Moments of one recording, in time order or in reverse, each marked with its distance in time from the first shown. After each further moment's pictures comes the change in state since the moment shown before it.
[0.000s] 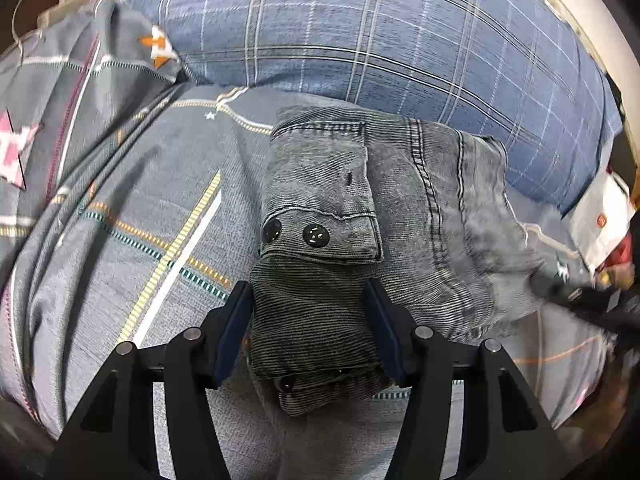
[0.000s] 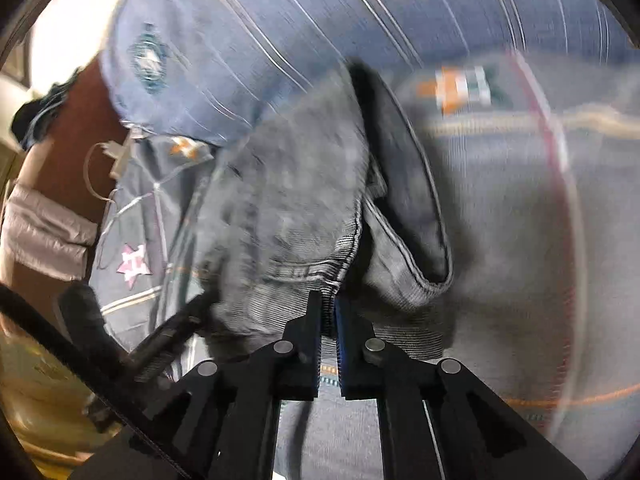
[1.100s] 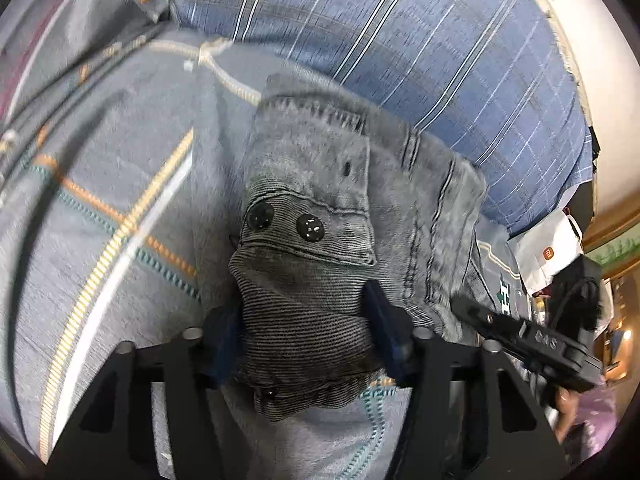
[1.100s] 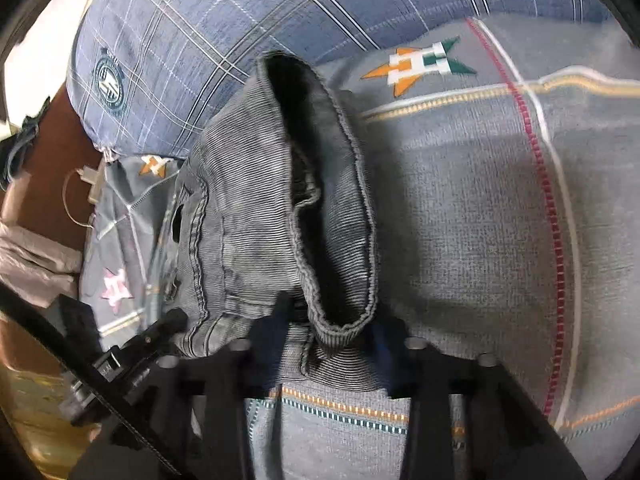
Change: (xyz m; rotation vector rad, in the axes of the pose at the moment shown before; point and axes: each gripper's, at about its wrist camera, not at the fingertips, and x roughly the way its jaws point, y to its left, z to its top) left arm 0.010 0.028 0.020 -0.159 0.104 -0.252; right arm 0.030 -0.030 0.000 0.091 0.037 -0.060
